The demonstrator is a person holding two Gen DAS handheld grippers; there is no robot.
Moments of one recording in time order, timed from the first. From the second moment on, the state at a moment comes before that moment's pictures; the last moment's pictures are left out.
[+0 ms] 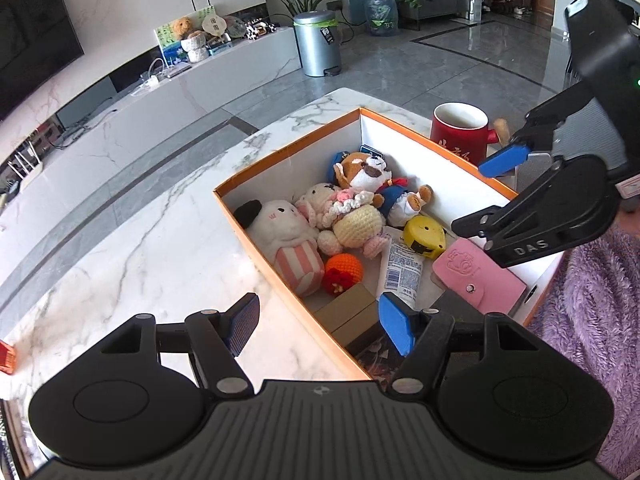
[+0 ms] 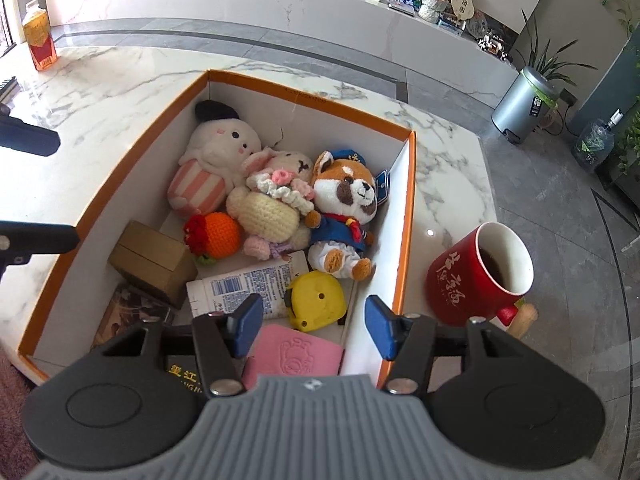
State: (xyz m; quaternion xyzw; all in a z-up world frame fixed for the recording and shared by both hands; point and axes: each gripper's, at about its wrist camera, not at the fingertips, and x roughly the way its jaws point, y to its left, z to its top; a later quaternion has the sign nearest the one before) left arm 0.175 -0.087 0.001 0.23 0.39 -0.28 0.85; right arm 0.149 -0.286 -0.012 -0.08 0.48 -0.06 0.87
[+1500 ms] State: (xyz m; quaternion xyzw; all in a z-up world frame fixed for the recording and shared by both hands) left arm 0.039 -0.068 -0.005 0.05 0.35 -0.06 0.93; right arm -0.020 -0.255 0.009 0.06 0.28 -0.05 0.96
